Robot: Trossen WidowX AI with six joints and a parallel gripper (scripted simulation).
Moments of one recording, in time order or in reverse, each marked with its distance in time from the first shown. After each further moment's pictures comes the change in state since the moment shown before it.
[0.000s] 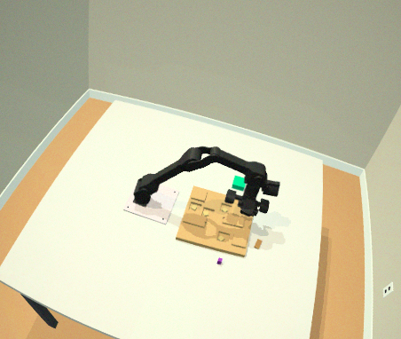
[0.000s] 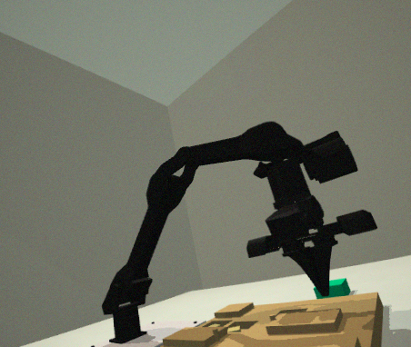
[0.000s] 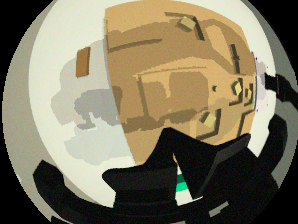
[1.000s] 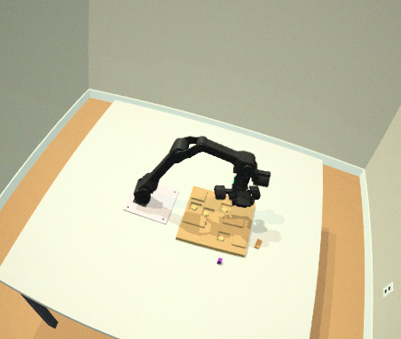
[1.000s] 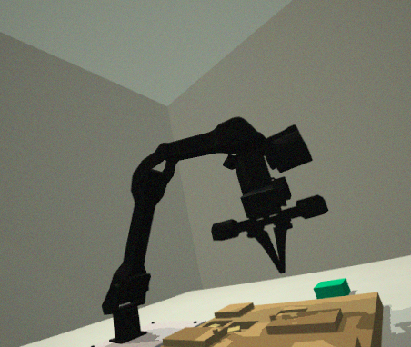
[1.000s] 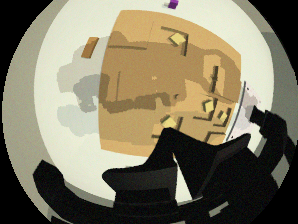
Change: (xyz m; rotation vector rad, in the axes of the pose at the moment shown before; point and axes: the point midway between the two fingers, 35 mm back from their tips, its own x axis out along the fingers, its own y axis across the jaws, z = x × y) arm -0.039 -0.052 0.005 -0.348 0.000 0.000
